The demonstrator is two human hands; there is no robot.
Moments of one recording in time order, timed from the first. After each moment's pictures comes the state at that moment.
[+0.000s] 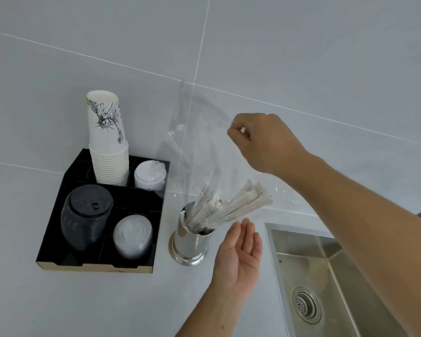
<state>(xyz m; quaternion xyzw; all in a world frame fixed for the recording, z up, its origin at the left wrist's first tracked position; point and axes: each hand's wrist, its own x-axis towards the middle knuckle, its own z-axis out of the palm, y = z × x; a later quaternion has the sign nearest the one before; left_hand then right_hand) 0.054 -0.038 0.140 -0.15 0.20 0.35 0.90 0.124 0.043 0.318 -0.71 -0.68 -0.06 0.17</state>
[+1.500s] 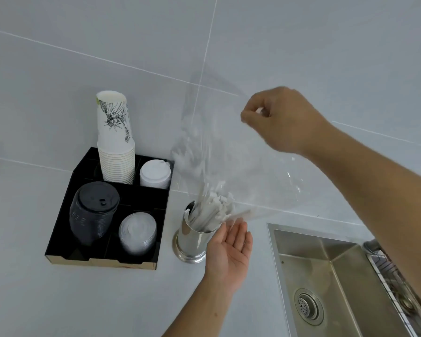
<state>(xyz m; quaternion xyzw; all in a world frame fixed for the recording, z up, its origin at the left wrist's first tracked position) 0.046 -0.026 0.117 -0.12 0.20 0.37 0.90 0.125 0.035 0.361 -0.71 -0.67 -0.02 0.19</state>
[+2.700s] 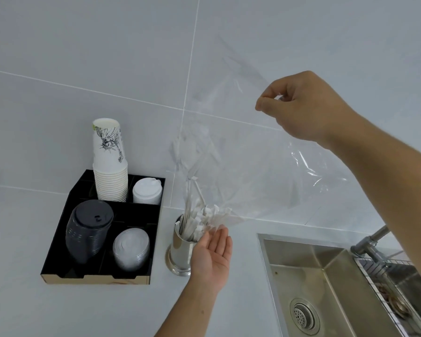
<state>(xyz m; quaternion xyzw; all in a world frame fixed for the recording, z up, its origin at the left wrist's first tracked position) 0.040 -0.026 0.123 -0.07 0.24 0.41 0.88 0.140 -0.023 0.422 -0.72 -0.62 -0.01 0.31</state>
